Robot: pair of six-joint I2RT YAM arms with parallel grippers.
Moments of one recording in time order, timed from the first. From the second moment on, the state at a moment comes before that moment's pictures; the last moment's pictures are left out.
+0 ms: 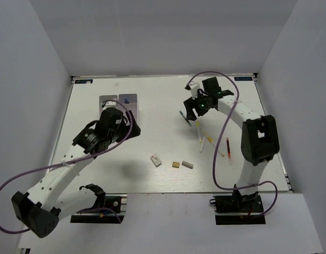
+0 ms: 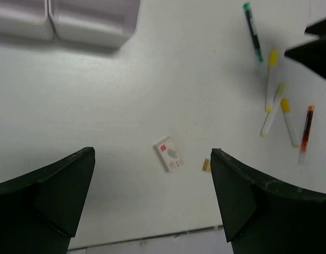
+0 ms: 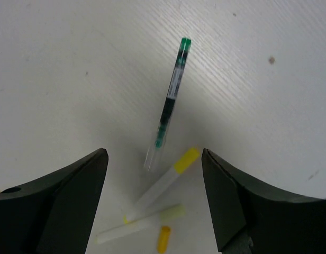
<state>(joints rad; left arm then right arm) -0.57 1.05 1.04 -0.72 -0.24 -0.71 0.32 1.82 1.39 -0.53 -0.40 -0.33</state>
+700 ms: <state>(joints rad) -0.57 0.65 0.69 -0.88 -0.03 -0.98 0.45 2.15 1.60 -0.53 -0.20 -0.34</state>
